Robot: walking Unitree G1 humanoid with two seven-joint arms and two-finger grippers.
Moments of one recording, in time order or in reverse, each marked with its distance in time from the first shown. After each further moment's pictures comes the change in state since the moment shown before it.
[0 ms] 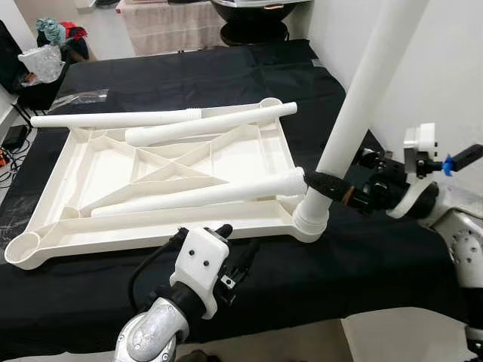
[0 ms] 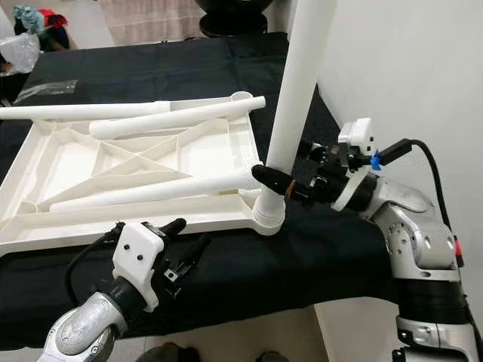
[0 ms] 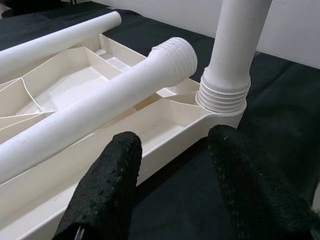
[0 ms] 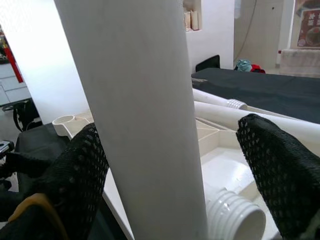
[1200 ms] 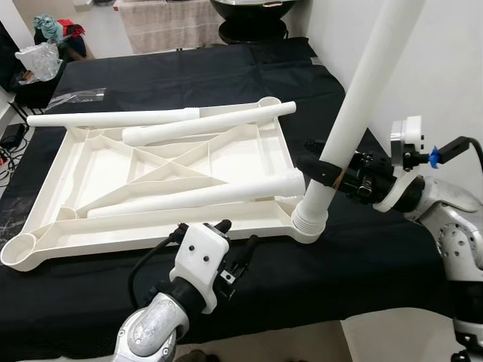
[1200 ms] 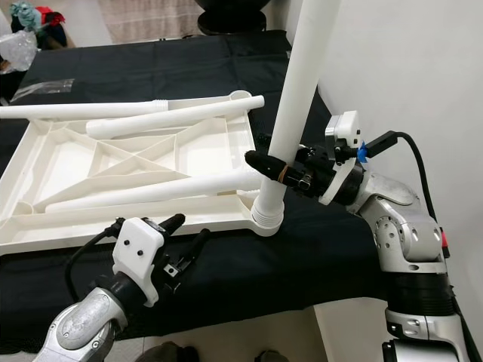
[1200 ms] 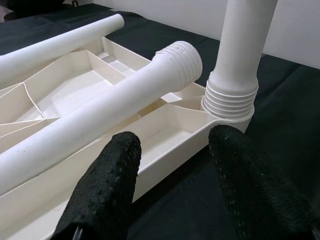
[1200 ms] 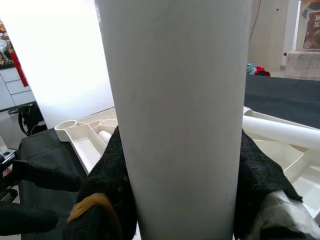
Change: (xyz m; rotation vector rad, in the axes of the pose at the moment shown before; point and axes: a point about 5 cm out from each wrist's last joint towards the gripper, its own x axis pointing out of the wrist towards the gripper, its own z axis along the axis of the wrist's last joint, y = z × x) left arm 0.003 0.003 0.002 0.011 -0.011 0.010; right arm 0.013 0.001 0.004 0.003 -0.017 0.015
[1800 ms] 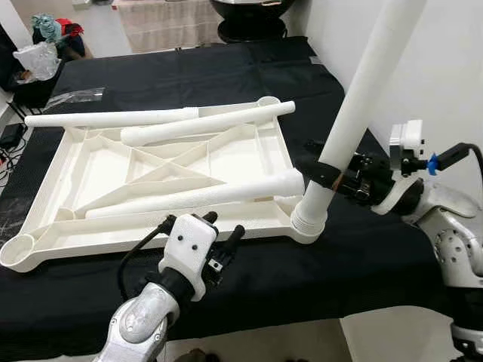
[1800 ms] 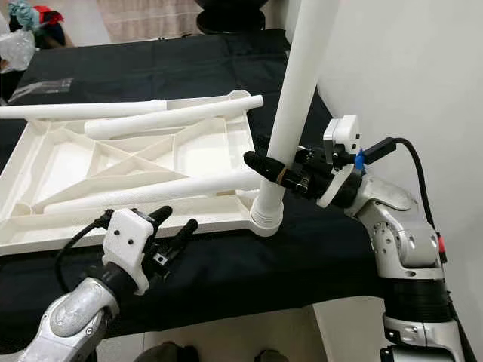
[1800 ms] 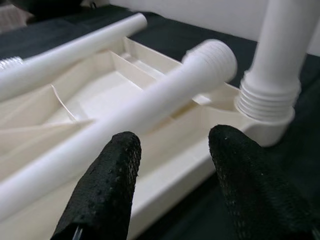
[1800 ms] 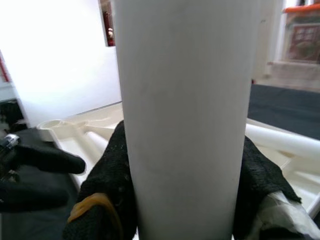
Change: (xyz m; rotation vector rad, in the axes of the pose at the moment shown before) left arm 0.011 0.033 0.004 0.064 -0.014 0.081; right arm 0.013 0.005 -0.007 -0.092 -0.002 -0.107
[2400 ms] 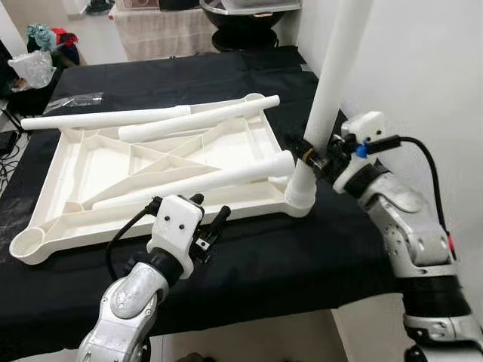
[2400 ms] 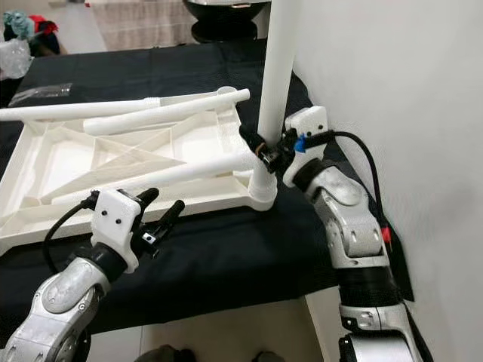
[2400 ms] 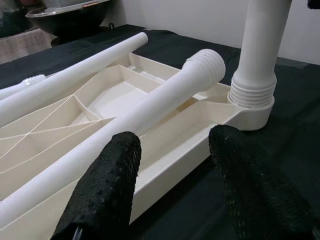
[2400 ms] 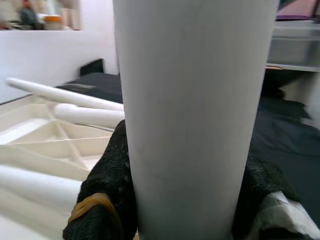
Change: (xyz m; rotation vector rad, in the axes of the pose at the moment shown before) left arm 0.004 0.010 0.000 0.015 -0.008 0.031; right arm 0.034 -0.017 -0.015 -0.088 0.069 -0.471
